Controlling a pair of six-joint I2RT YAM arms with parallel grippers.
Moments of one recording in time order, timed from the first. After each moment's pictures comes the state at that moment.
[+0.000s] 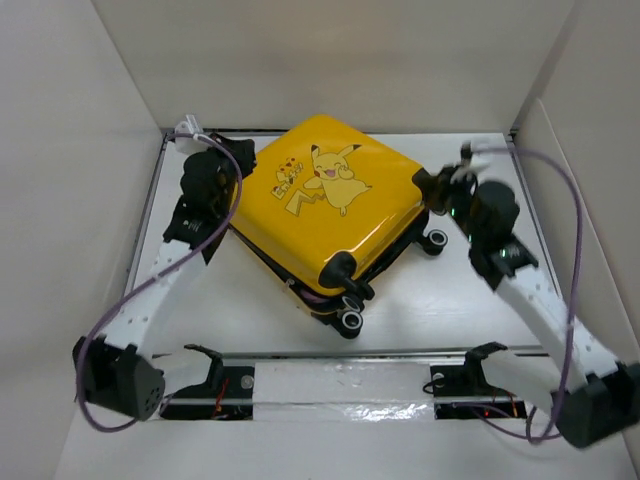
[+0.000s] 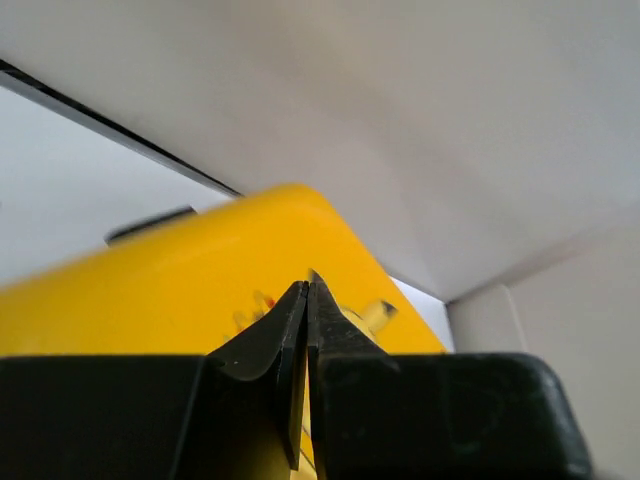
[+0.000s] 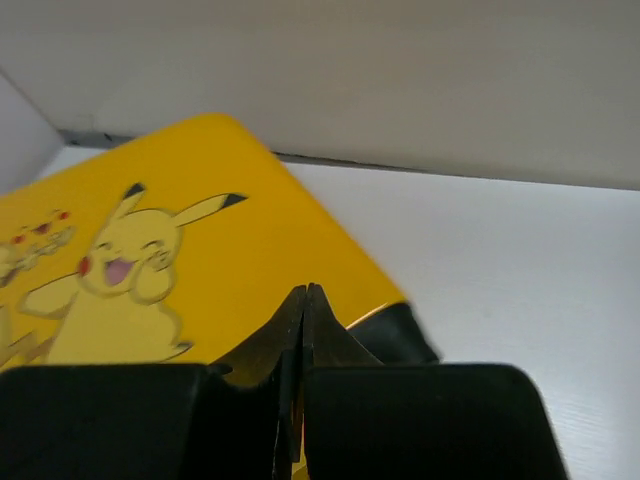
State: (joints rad) left arm -0.43 1.06 1.01 0.05 -0.33 -0.75; right arm 0.28 1.18 1.11 0.01 -0.03 0.16
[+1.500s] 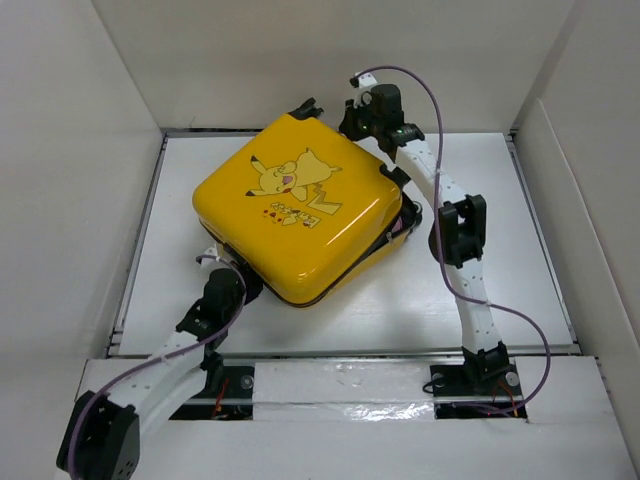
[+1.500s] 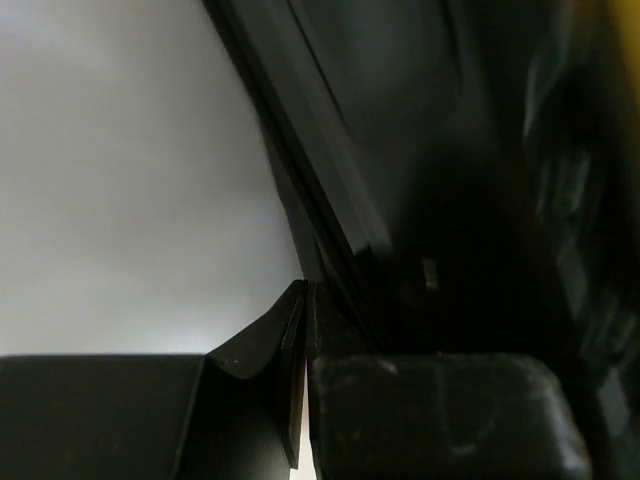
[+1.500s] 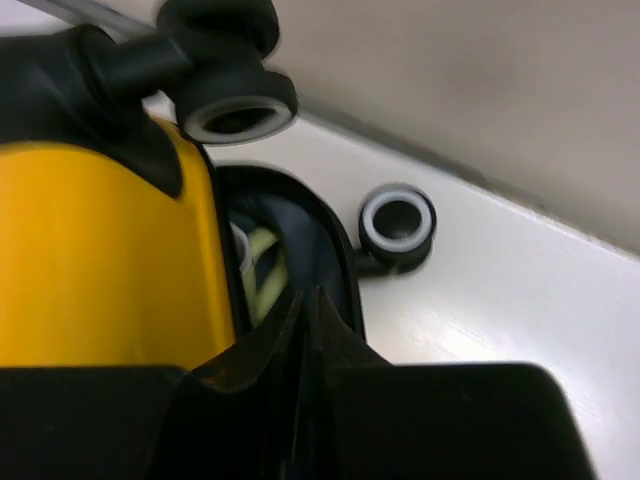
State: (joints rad) left arm -0.36 0.80 0.16 0.13 -0.20 -0.88; right arm 0.37 2.43 2.36 -0.31 -0.22 0.05
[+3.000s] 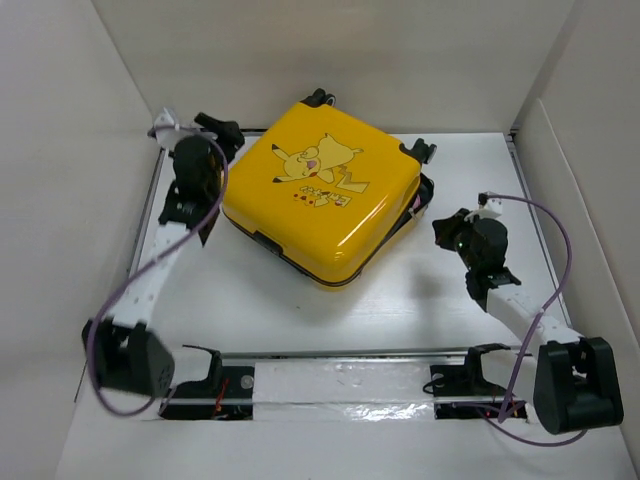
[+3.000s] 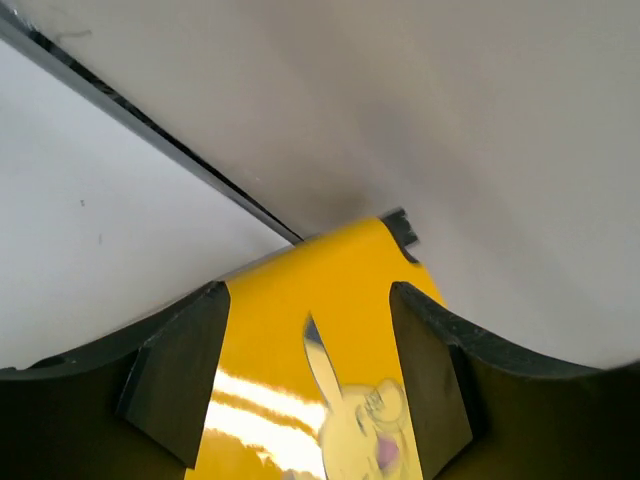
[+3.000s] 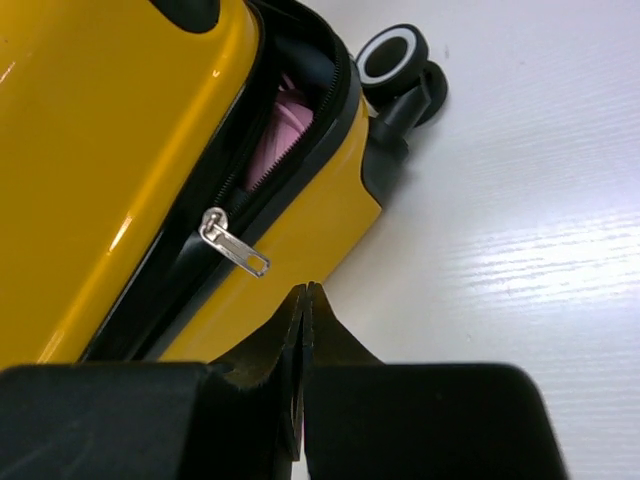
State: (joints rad) left arm -0.23 1.22 1.10 0.03 -0.36 -0.81; right arm 0.11 1.06 0.42 0.40 -0.03 0.49
